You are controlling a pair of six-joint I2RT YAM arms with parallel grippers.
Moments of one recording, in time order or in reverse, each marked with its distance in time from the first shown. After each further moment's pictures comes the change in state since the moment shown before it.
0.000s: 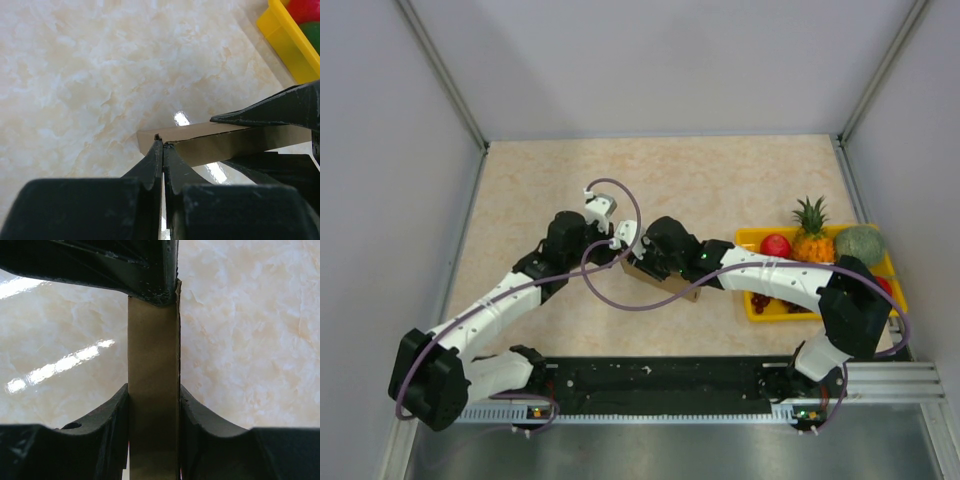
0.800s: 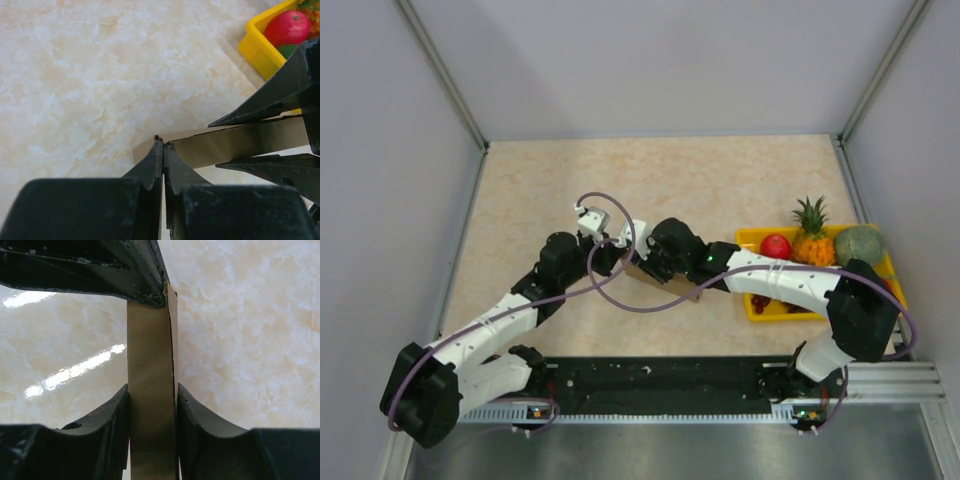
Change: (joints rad) left arm -0.014 -0.108 -0.210 0.285 -0.020 -0.021; right arm -0.002 -0.028 -0.024 0.011 -0.025 0.048
